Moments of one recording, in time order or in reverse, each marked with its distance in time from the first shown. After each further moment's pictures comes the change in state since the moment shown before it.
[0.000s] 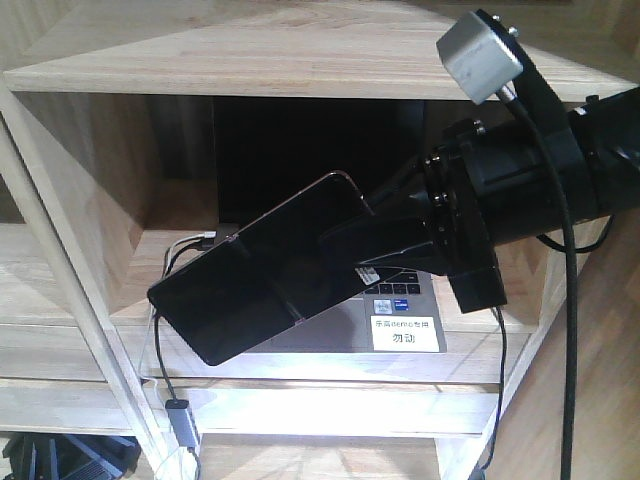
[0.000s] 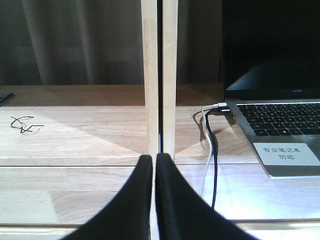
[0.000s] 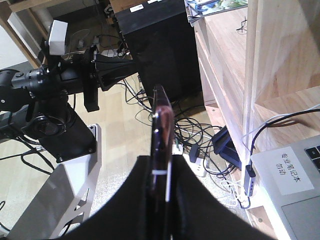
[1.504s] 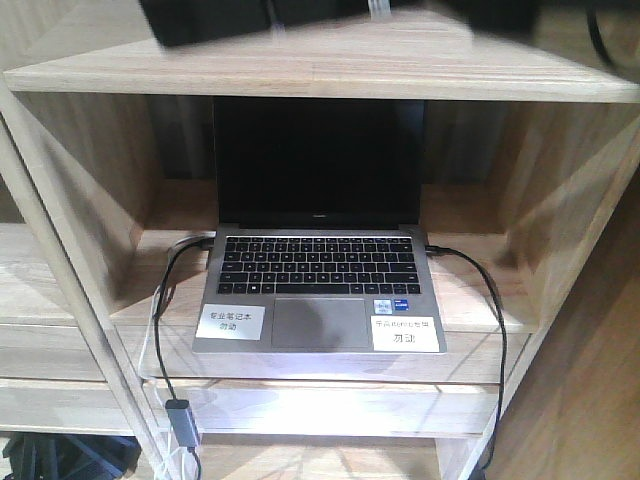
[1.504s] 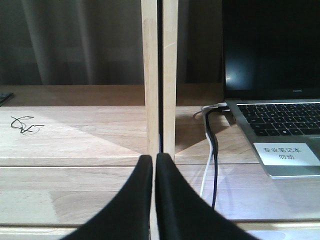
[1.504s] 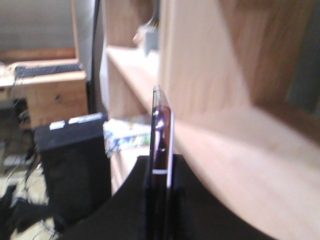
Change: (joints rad) left arm 0.000 0.000 0.000 0.000 0.000 0.000; right arm 0.000 -0.026 -0.309 0.111 -0.319 0.022
